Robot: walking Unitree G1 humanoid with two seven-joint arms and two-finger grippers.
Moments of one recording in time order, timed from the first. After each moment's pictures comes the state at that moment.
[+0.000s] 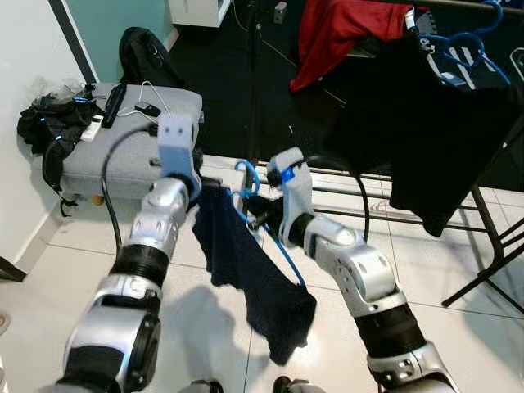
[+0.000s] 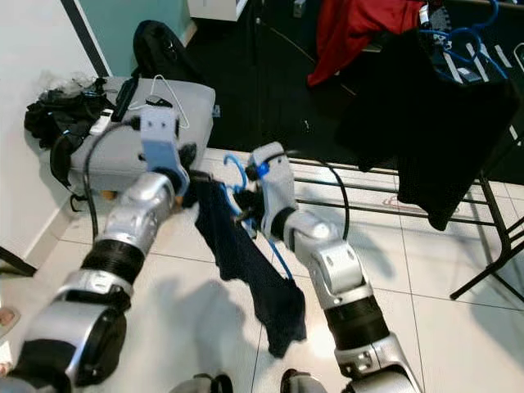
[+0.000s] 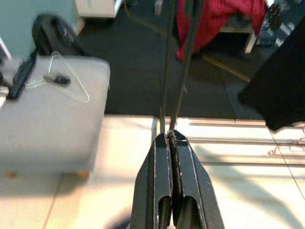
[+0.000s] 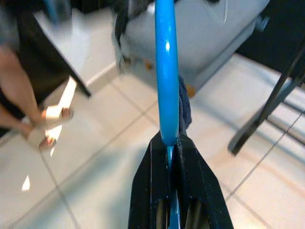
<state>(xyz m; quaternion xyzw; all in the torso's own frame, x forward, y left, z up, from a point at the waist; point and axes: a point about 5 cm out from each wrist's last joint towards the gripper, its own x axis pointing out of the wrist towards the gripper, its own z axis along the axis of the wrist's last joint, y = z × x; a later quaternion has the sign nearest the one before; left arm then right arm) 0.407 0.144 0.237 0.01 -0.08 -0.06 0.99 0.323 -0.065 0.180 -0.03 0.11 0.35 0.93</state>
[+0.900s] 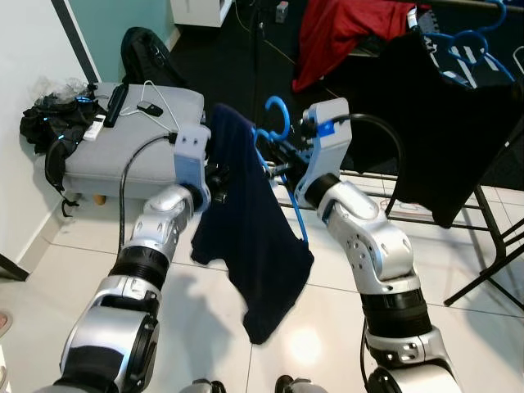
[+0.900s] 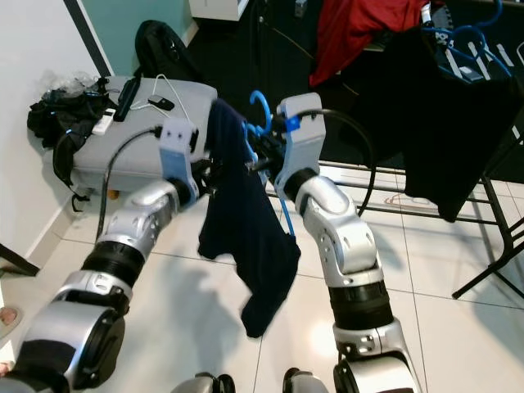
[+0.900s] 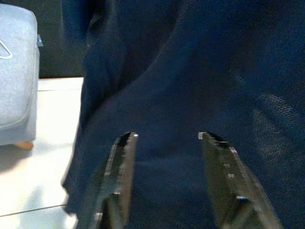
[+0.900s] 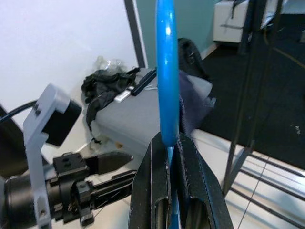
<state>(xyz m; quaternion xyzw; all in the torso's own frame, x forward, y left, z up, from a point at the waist) 0.397 0.123 0.191 -0.03 0.02 -0.20 0.98 0.339 -0.080 0.255 0.02 -0.07 0.27 0.96</state>
